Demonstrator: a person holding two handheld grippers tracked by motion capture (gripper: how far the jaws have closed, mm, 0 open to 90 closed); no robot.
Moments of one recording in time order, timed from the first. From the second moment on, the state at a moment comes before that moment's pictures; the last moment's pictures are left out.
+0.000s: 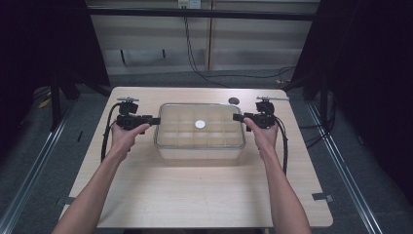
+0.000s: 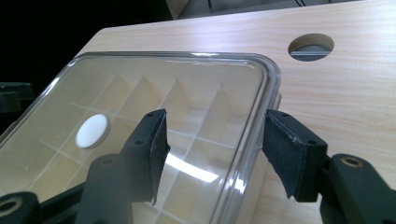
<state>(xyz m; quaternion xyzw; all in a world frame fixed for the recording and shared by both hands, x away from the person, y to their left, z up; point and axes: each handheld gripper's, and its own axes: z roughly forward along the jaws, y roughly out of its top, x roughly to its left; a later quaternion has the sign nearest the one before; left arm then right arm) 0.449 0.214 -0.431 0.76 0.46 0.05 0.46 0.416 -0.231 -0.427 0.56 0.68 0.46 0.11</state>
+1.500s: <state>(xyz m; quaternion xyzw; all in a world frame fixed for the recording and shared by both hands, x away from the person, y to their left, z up) 0.307 0.256 -0.422 0.78 0.41 0.09 0.47 0.249 -0.248 -0.433 0.51 0.69 0.51 0.11</state>
